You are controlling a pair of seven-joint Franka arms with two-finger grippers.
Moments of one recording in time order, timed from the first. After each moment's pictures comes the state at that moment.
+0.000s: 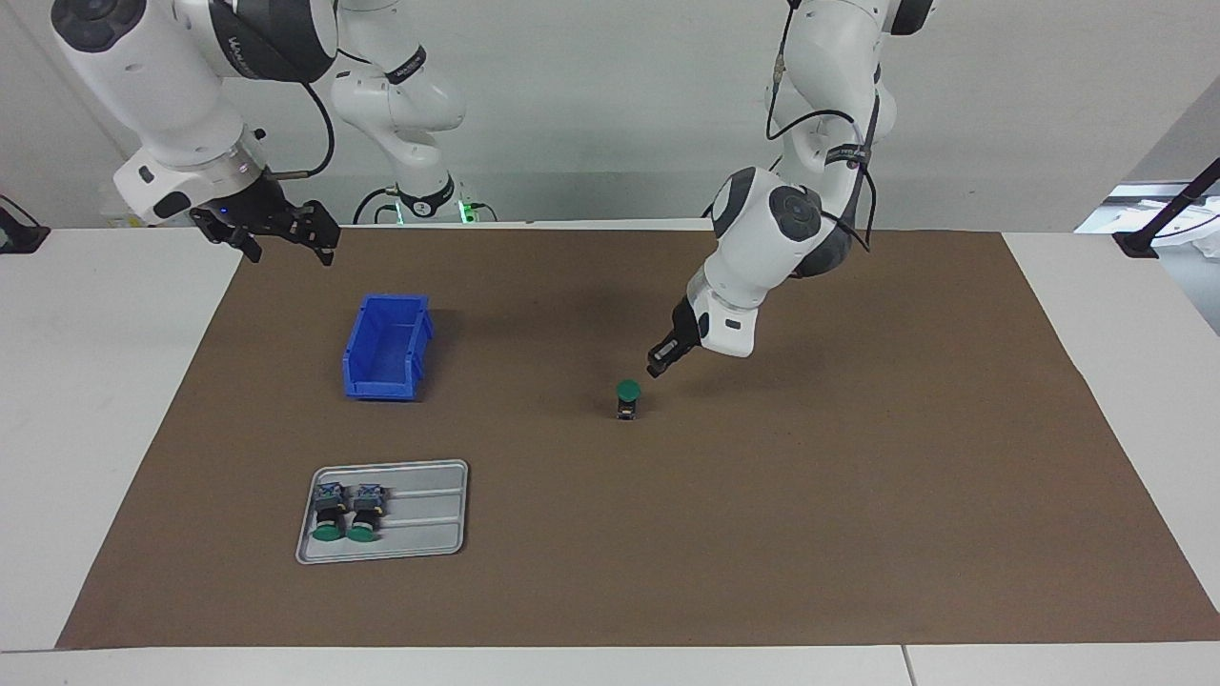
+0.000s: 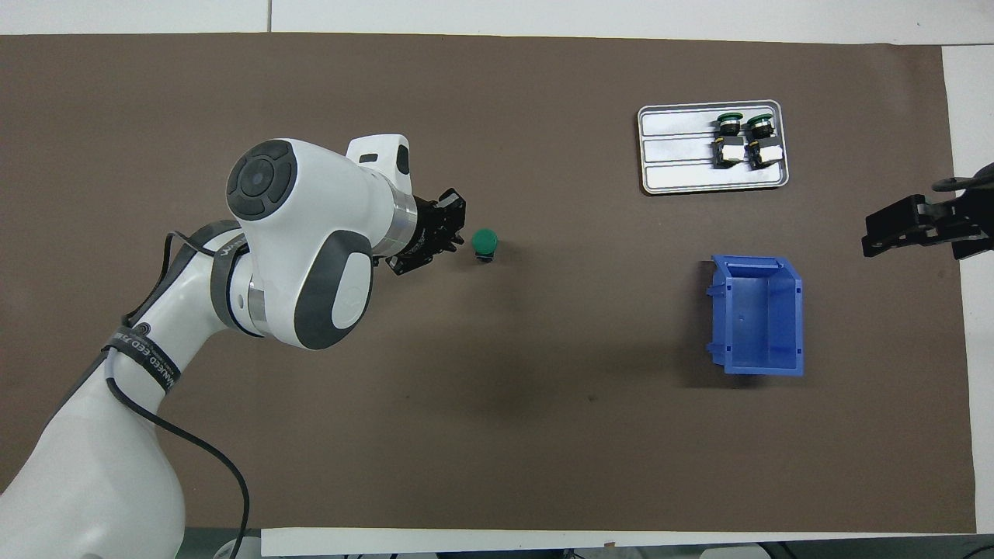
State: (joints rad) left arm -0.64 0.24 0.01 -1.88 -0.42 2.30 -0.98; right arm -0.10 -0.02 0.07 -1.63 -0.02 1.45 0.03
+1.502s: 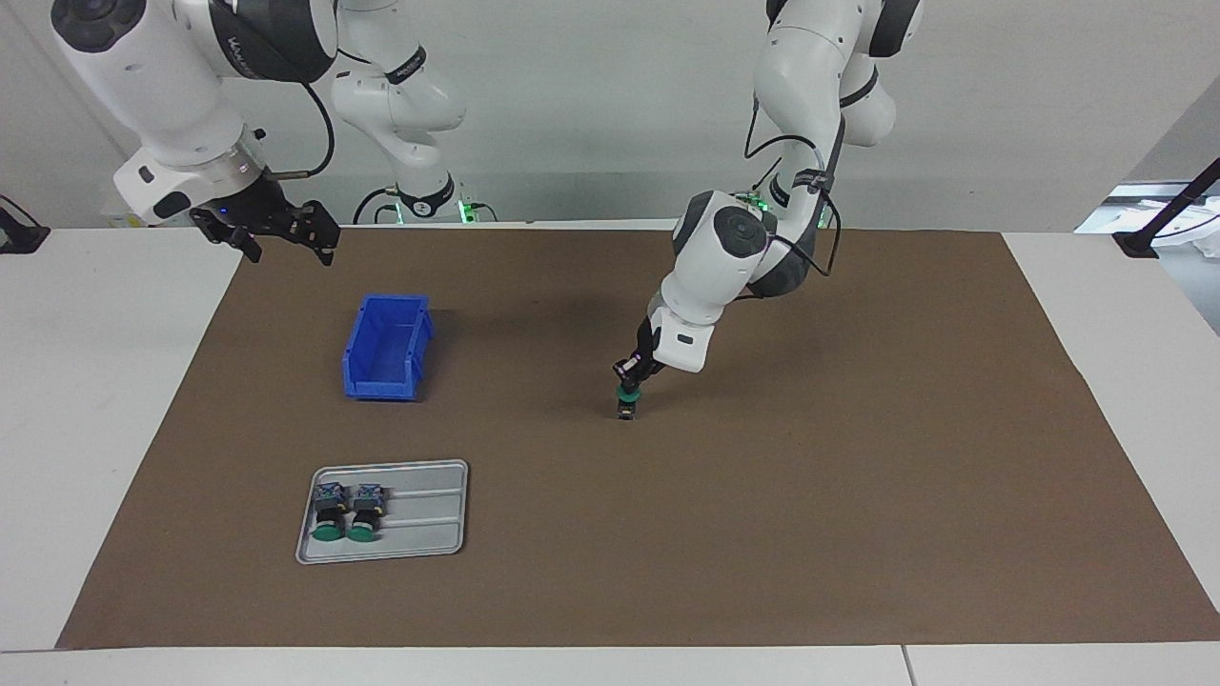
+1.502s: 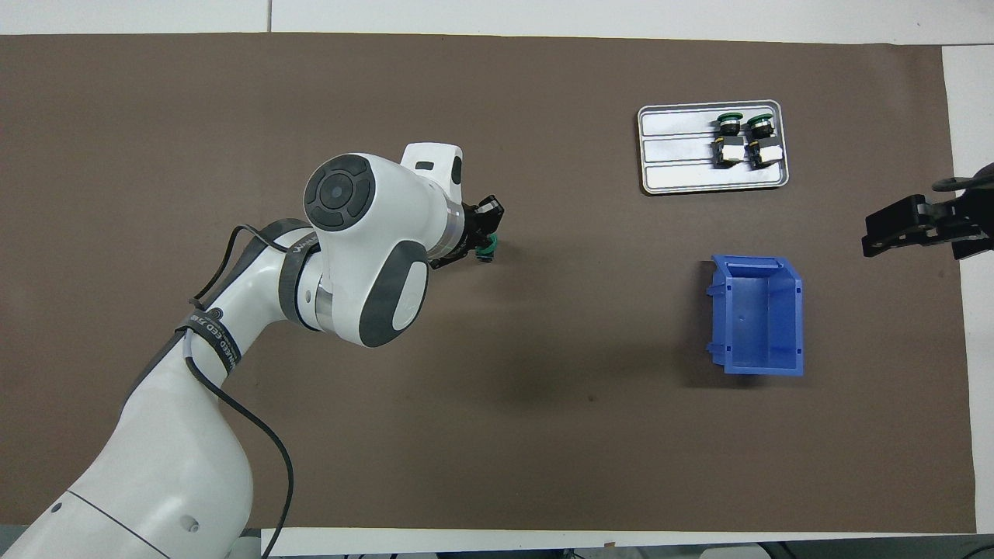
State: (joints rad) left arm -0.70 0.36 0.02 -1.82 -0.40 2.37 -0.94; right arm -0.10 -0.02 0.07 -1.63 -0.02 1.45 0.03
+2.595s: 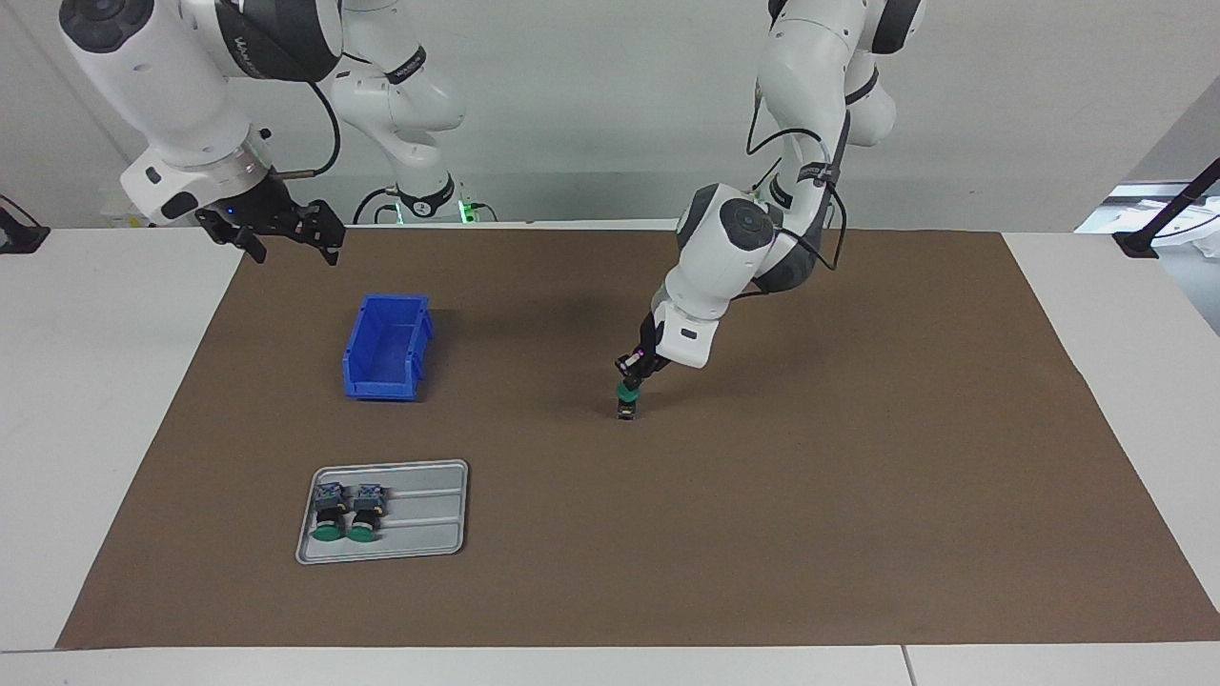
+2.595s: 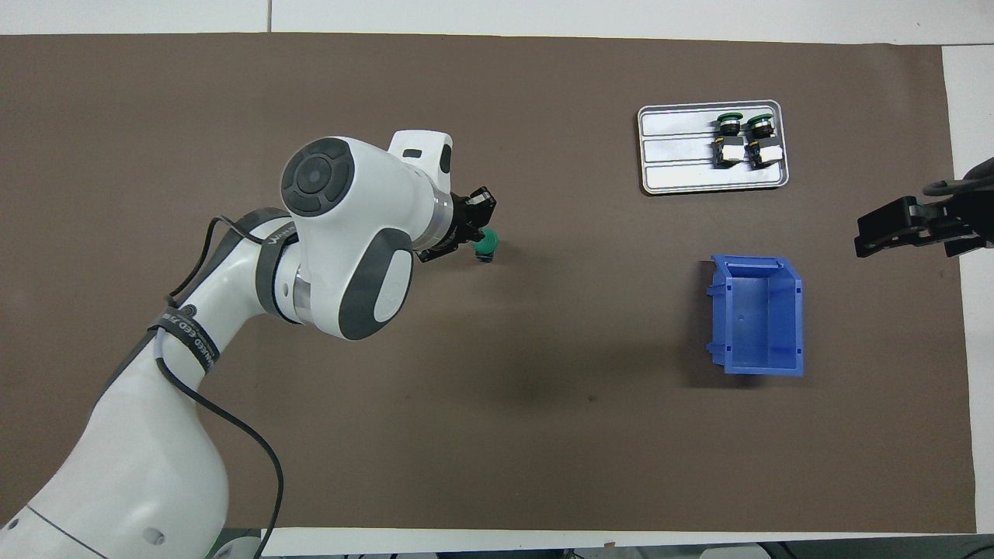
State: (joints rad) left arm -0.67 0.32 0.03 -1.79 -0.40 2.28 -0.92; right arm -0.09 -0.02 0.08 -1.62 -0.02 1.46 0.01
